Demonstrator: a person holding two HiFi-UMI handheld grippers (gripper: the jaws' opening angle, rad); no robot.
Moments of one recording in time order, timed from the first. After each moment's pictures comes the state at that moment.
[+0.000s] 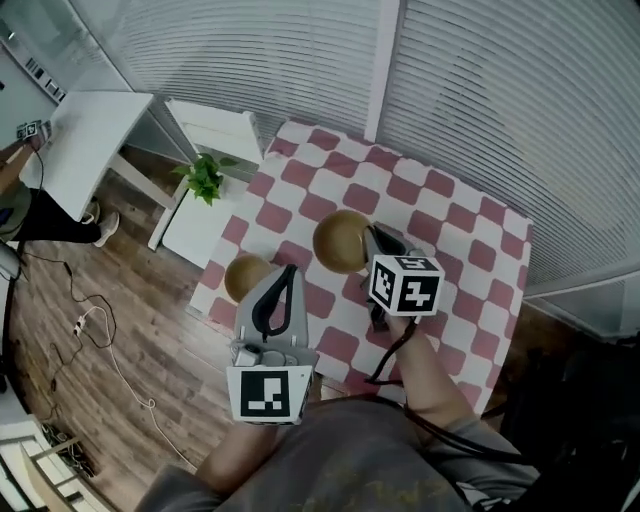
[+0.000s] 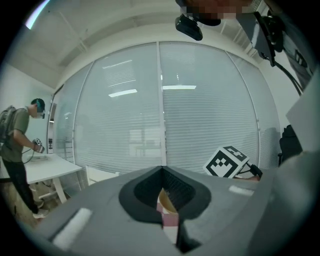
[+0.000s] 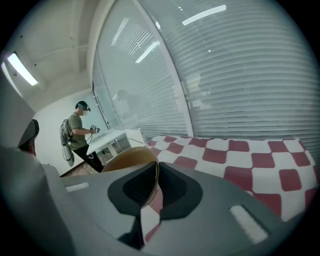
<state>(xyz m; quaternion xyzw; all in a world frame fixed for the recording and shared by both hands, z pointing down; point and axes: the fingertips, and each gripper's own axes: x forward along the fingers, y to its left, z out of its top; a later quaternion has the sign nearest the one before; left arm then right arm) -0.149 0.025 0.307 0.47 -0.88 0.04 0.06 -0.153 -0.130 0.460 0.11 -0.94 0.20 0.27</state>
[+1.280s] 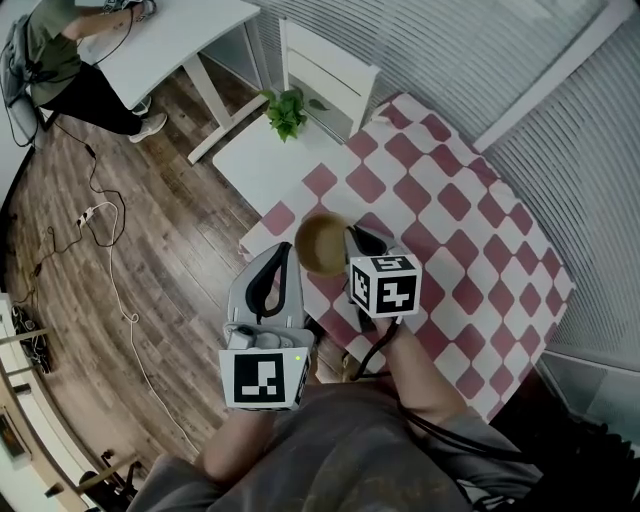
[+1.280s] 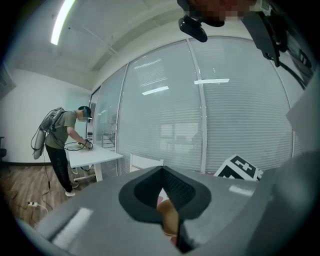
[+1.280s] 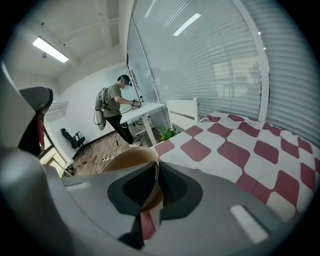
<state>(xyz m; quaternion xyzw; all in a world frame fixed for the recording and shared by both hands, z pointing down) -0.218 0.179 0.345 0.29 -0.95 0.01 0.10 -0.241 0.072 0.521 -0.09 -0.92 0.11 0.37</state>
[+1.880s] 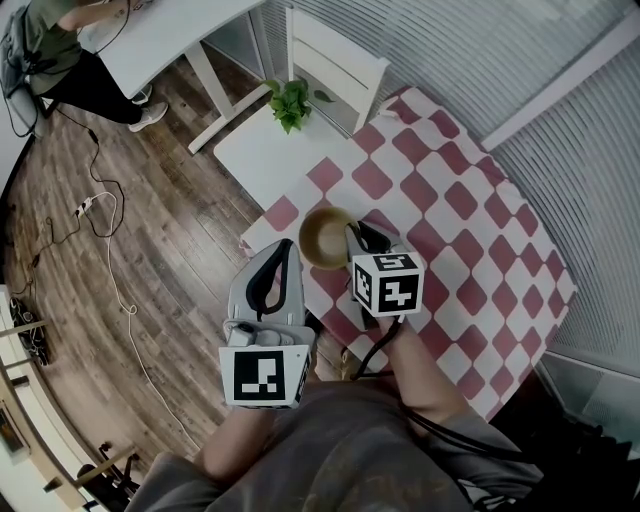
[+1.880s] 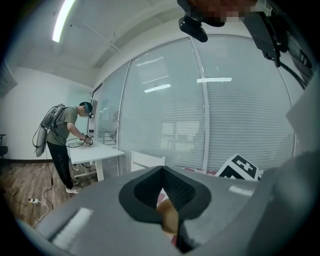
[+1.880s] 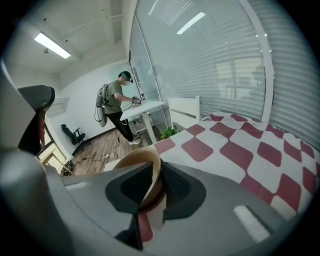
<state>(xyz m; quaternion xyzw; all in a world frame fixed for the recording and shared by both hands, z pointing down) -0.226 0.185 0.356 0.28 -0.95 0.01 0.11 -0.245 0.075 0.530 -0.10 -0.92 0.09 0.37</state>
